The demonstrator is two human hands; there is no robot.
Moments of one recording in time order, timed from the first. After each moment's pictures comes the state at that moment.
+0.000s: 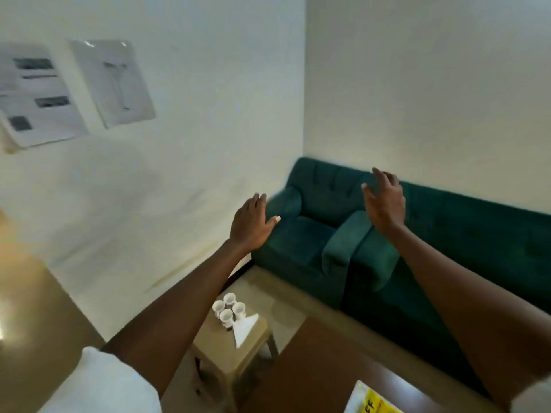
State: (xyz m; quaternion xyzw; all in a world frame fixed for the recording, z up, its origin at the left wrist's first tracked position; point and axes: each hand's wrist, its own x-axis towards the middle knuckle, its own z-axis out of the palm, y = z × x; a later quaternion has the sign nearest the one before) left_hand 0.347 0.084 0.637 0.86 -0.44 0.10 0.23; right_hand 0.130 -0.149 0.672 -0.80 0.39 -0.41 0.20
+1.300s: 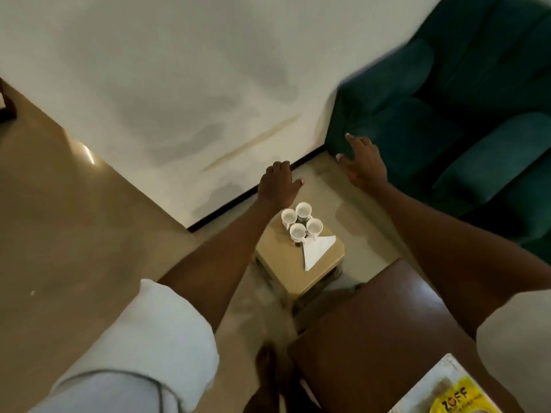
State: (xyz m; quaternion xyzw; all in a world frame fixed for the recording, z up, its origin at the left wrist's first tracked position) left_hand 0.673 0.133 0.332 0.94 -0.25 -0.13 0.17; right_hand 0.598 -0.077 0.351 -0.92 0.28 -0.04 0.27
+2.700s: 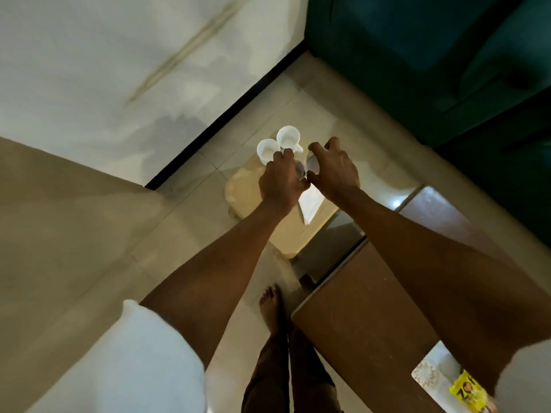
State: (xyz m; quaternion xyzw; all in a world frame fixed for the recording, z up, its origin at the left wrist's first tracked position) left_hand 0.615 0.102 0.093 0.94 -0.25 -0.14 0.17; right_hand 0.557 -0.010 0.086 -0.94 0.29 0.06 0.17
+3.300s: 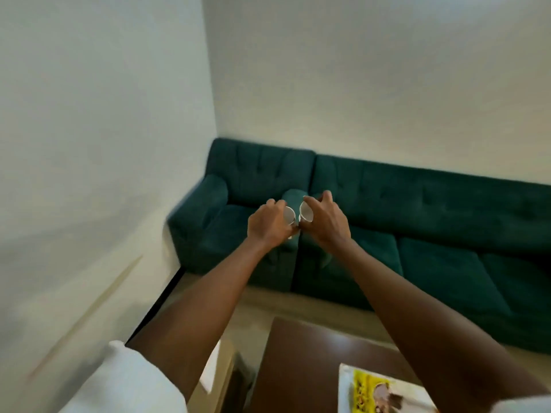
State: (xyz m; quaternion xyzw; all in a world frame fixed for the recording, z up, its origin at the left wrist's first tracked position) left_hand 0.404 -0.073 0.590 0.77 -0.60 -0.01 0.23; right_hand 0.257 -0.125 0.600 -0.84 0.50 -0.23 0.05
